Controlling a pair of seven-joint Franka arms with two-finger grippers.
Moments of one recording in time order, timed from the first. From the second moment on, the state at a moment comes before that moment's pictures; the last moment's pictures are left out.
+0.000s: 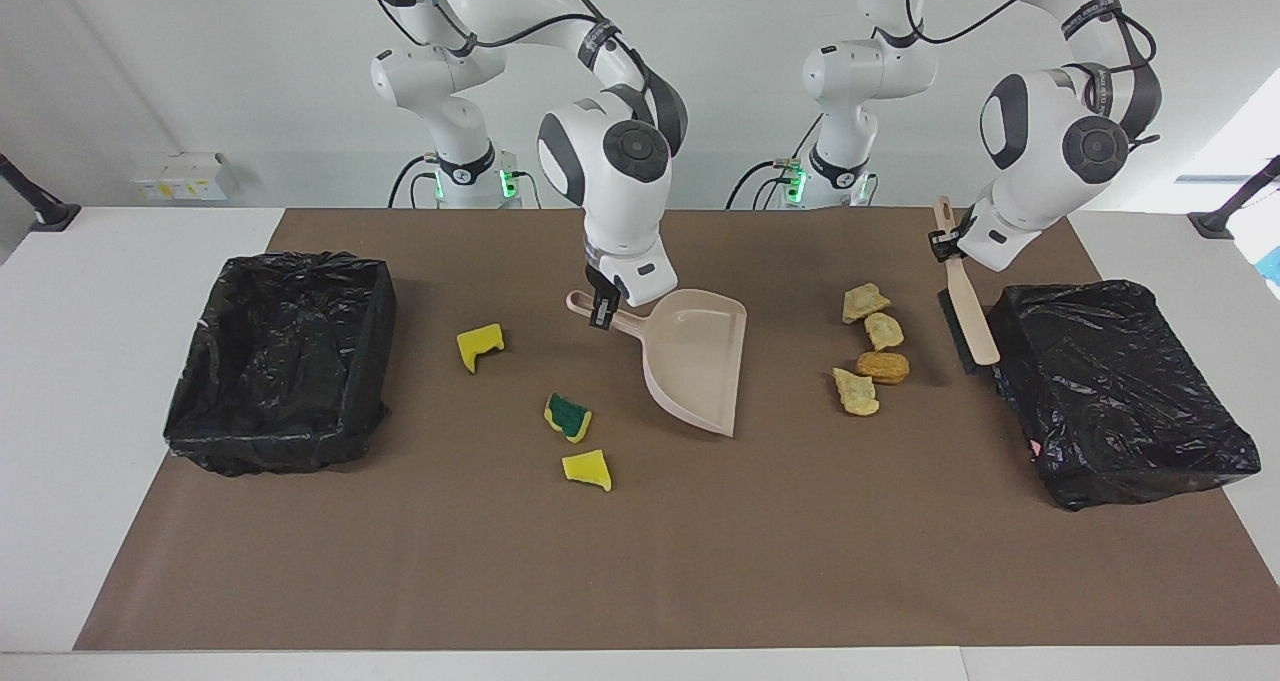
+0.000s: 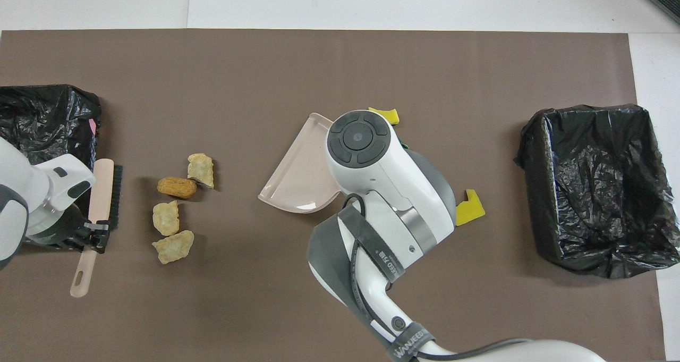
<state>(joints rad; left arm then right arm) 0.07 -0.12 -0.05 -2.15 0.07 1.67 -0.05 0.52 0.33 0.01 -1.63 -0.06 1.81 -0.92</state>
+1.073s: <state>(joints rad) -0.17 -0.14 -0.08 -2.36 -0.08 1.95 -0.16 0.54 0.27 0.01 -1.89 -0.10 2.14 -1.14</state>
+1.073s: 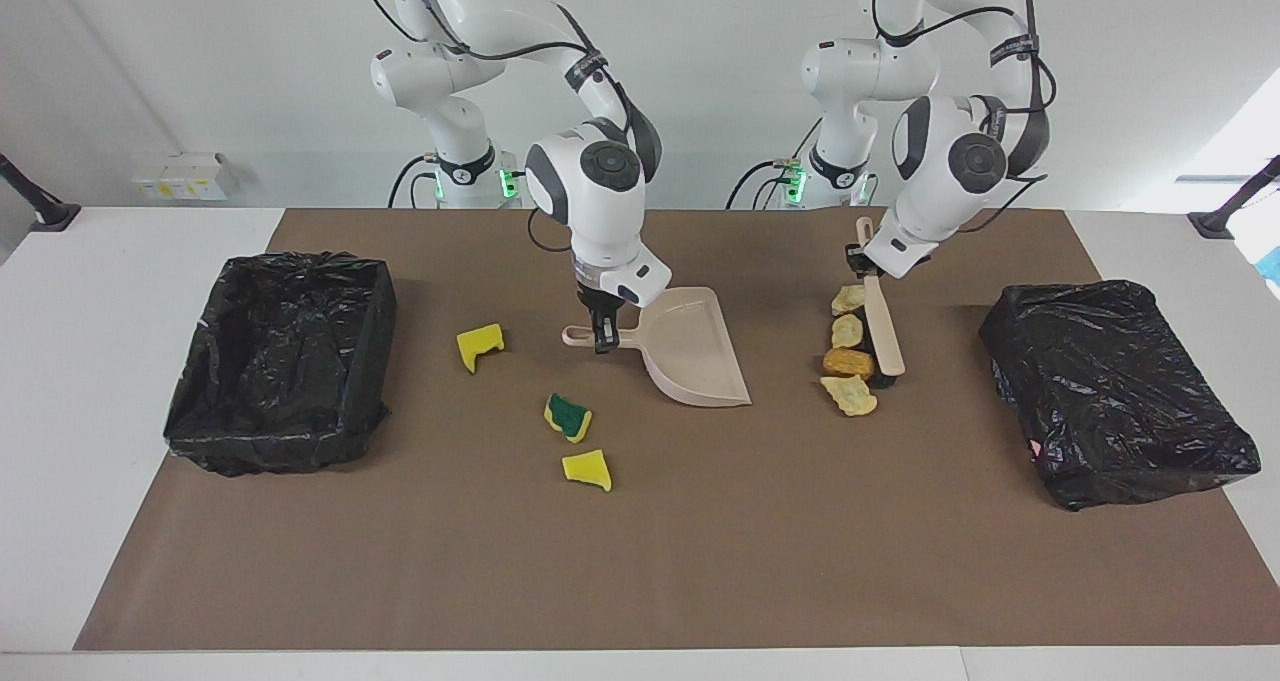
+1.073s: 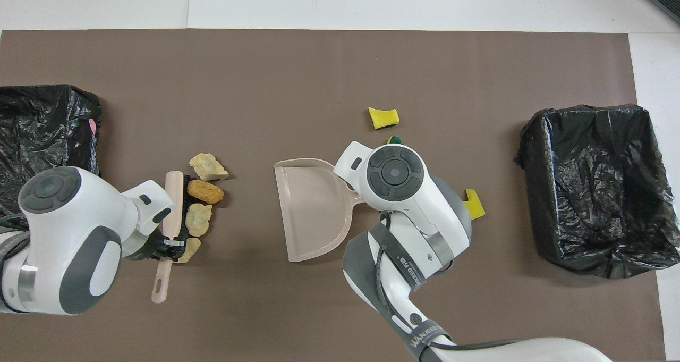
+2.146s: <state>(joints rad) -0.36 -0.12 -0.05 -2.18 -0.11 1.90 -0.02 0.60 0.29 0.01 -1.90 -0.11 2.19 -1.01</state>
